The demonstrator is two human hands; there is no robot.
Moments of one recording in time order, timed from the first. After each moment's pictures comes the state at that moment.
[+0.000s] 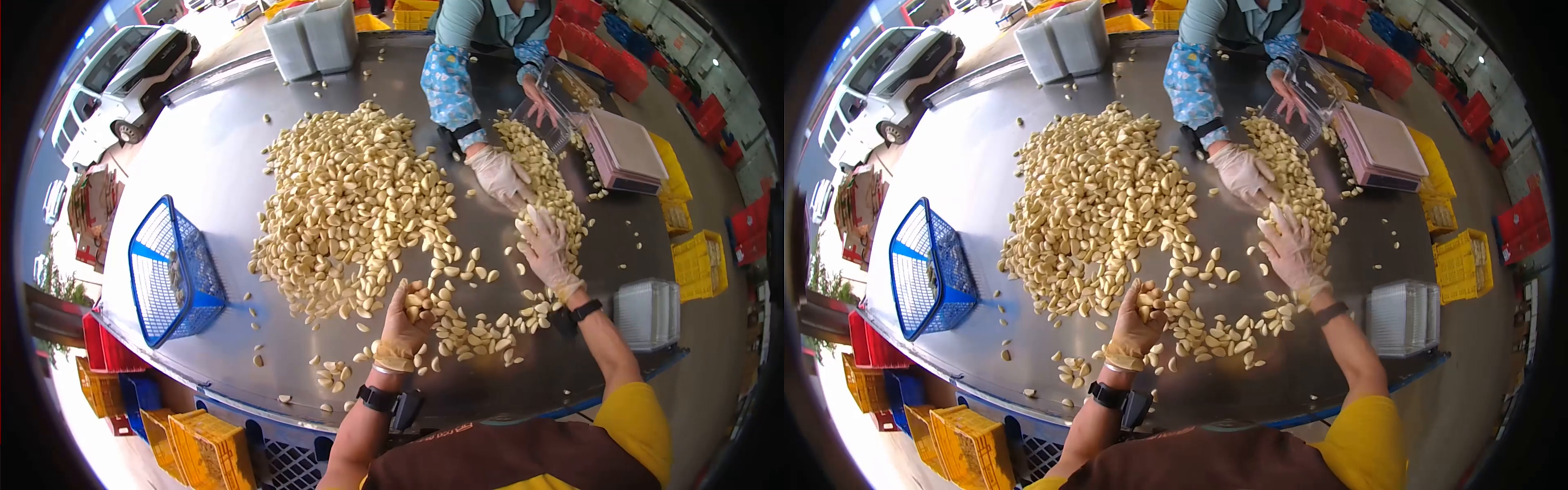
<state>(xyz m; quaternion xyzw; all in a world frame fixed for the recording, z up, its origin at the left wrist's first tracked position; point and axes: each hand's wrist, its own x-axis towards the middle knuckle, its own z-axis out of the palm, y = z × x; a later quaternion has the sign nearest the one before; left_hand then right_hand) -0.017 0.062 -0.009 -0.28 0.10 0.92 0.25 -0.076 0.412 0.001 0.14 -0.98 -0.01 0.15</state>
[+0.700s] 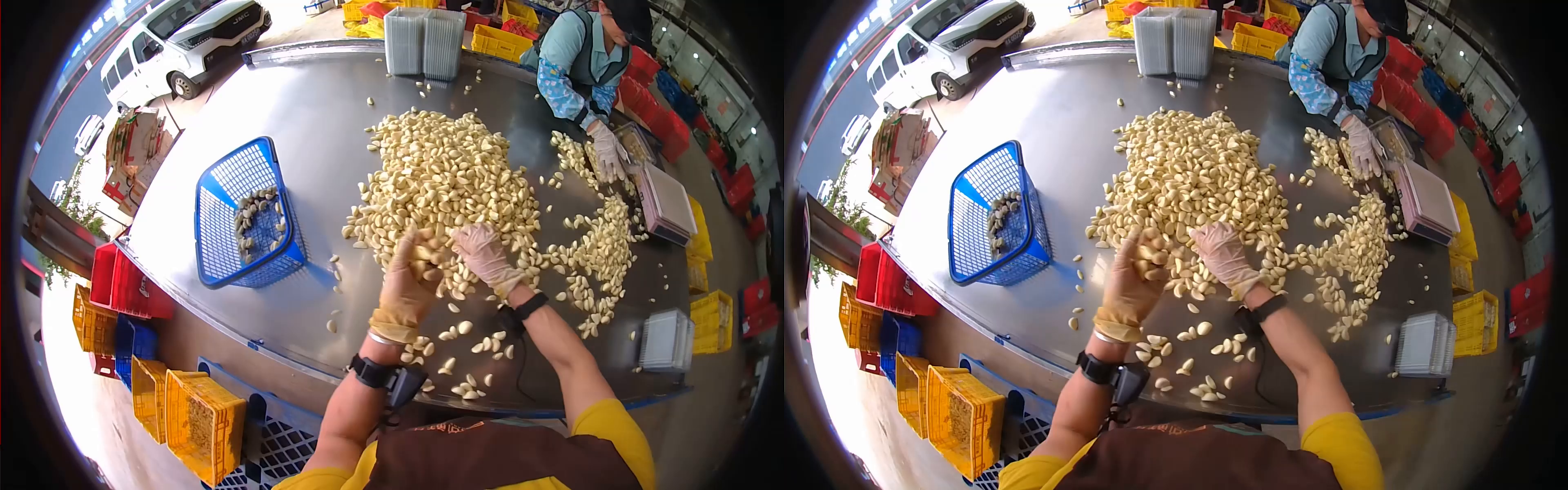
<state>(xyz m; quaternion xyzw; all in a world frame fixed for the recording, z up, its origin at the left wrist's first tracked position) -0.029 -0.114 0.094 -0.11 0.15 0.97 0.13 -0.126 0.082 -0.006 0.32 -0.93 0.04 0.19</state>
